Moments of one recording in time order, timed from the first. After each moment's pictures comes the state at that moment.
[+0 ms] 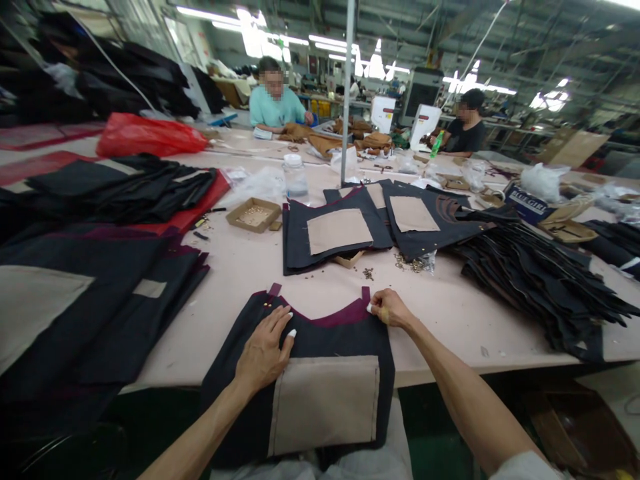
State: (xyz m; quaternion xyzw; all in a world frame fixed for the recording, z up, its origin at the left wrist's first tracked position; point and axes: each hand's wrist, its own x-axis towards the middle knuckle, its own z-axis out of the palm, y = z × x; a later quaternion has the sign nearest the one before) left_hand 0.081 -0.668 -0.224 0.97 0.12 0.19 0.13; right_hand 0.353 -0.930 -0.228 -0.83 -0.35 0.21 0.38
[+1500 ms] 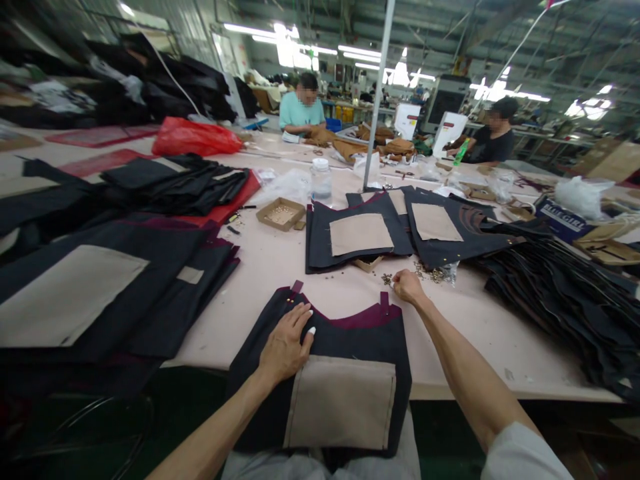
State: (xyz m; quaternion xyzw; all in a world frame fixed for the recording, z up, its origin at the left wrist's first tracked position) left_hand 0.071 -0.673 -0.218 0.96 0.13 0.19 0.14; right_hand 0.424 -0.888 -0.232 -0.92 -0.32 0.07 0.22
